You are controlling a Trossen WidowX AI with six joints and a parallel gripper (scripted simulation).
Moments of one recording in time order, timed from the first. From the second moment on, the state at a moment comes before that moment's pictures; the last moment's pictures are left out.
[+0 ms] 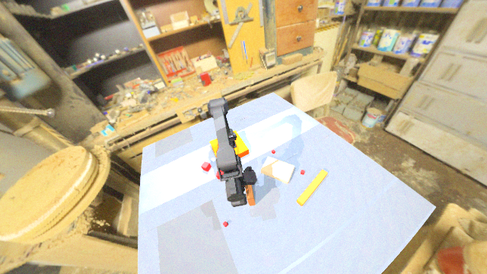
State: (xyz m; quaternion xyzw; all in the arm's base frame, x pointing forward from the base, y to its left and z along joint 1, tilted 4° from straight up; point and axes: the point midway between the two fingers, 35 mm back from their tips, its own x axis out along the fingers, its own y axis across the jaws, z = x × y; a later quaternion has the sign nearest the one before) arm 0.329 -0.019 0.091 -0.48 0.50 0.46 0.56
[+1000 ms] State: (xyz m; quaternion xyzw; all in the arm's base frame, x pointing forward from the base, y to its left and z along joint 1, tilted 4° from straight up) arm 0.338 0.018 0.095 -0.48 0.50 0.46 0.56
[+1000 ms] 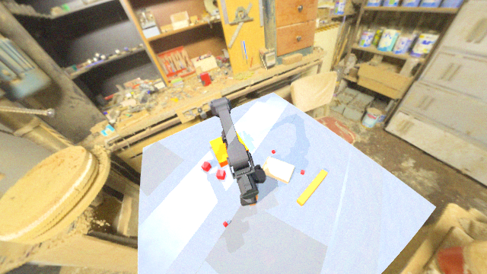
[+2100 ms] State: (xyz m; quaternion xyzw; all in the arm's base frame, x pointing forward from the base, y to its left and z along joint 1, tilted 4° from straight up) arm 0.337 0.012 0.095 -0.48 0.50 0.45 0.56
